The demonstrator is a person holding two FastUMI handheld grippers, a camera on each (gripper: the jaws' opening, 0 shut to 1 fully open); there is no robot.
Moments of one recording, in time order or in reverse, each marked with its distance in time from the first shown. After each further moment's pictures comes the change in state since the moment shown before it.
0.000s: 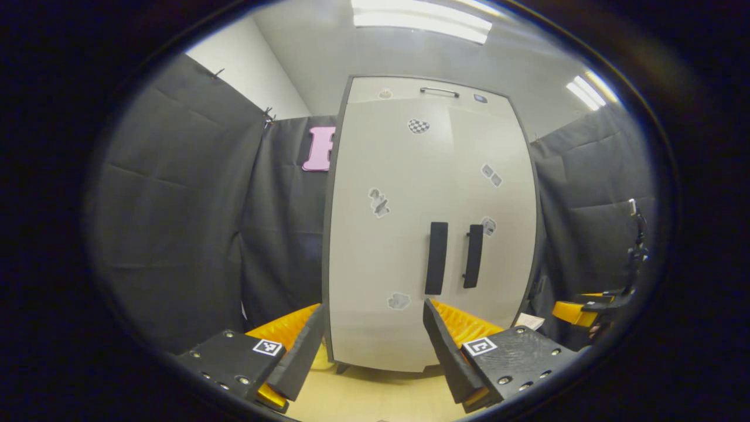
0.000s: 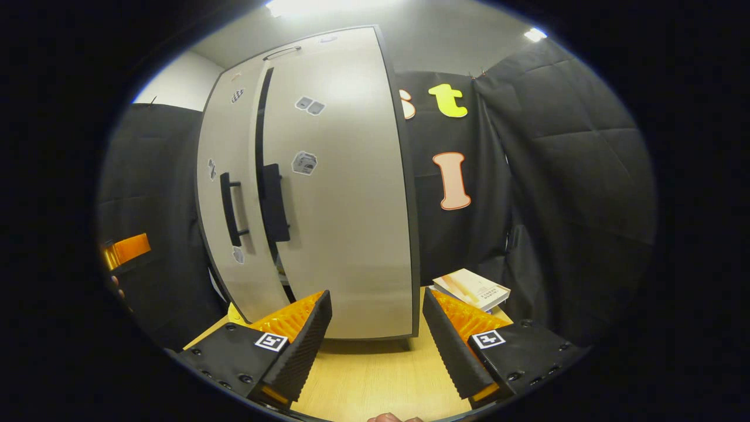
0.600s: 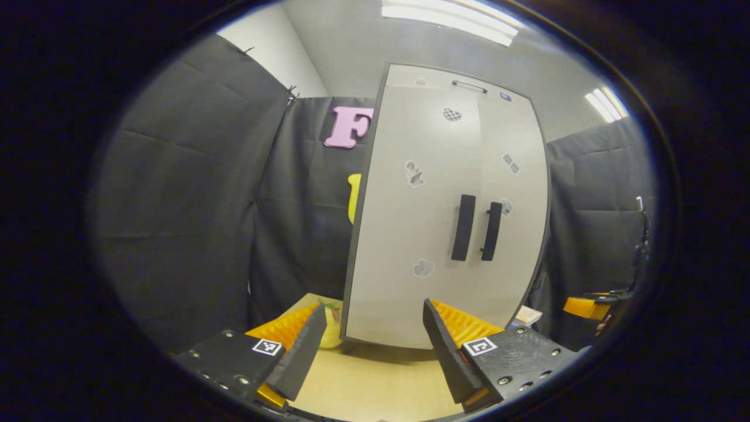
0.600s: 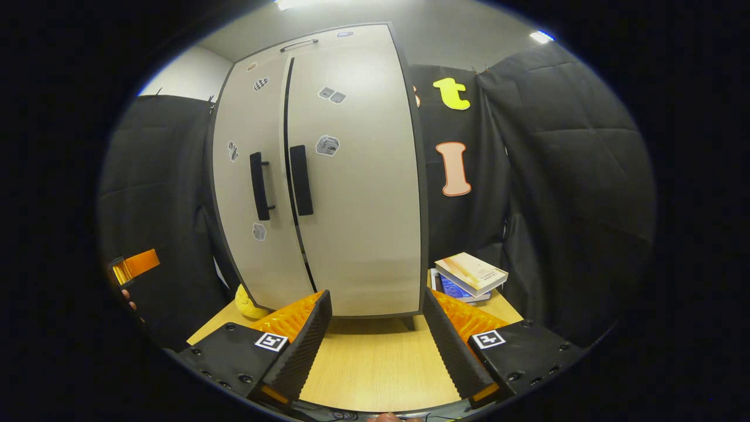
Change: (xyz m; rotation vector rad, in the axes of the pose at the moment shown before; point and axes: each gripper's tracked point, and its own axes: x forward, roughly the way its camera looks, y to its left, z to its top) left arm -0.031 0.051 -0.064 -0.054 0.107 0.021; right arm -0.041 0.018 -0.033 -0.015 0.066 -0.021
